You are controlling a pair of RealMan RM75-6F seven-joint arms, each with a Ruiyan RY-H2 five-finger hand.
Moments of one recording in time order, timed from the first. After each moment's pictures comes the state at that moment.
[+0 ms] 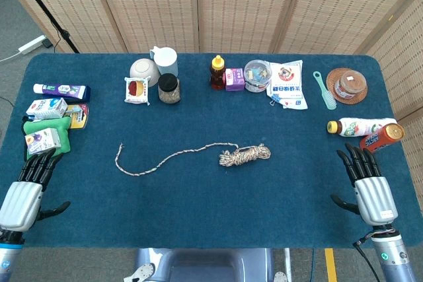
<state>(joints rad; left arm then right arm) -0.14 -1.17 0.07 -1.64 1.59 1.55 -0.03 0.17 -1.26 0.02 -1.46 -1.62 1.59 0.06</state>
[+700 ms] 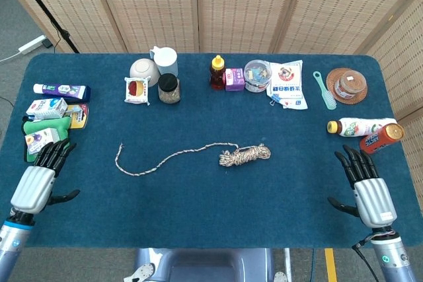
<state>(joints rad) -0.24 -1.22 -0.01 -1.48 1.60 1.42 -0.16 0.16 -1.25 0.02 -1.49 -1.65 1.58 0.12</state>
